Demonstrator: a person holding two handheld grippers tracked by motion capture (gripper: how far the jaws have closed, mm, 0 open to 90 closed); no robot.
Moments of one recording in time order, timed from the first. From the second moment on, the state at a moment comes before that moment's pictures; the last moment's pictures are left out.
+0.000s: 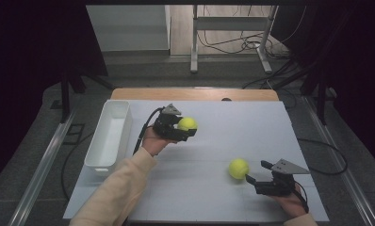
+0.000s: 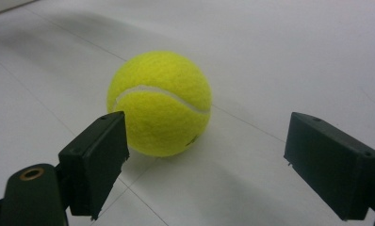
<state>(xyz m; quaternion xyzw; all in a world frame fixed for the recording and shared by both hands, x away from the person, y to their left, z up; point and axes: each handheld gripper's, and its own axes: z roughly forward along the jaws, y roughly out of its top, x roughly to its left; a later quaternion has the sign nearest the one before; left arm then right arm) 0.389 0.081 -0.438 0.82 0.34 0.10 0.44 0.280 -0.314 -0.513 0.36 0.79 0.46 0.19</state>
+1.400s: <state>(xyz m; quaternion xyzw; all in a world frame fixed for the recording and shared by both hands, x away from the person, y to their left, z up) 0.382 0.113 -0.423 0.81 0.36 0.12 0.45 0.279 -0.314 -0.512 0.36 0.79 0.46 0.19</state>
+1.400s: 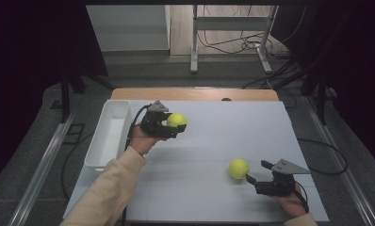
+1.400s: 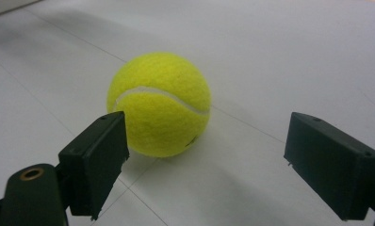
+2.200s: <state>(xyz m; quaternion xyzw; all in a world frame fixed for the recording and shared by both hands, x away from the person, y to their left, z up) 0.380 0.139 -0.411 0.79 0.38 0.14 0.46 0.279 -0.314 -0.512 0.36 0.79 0.46 0.19</state>
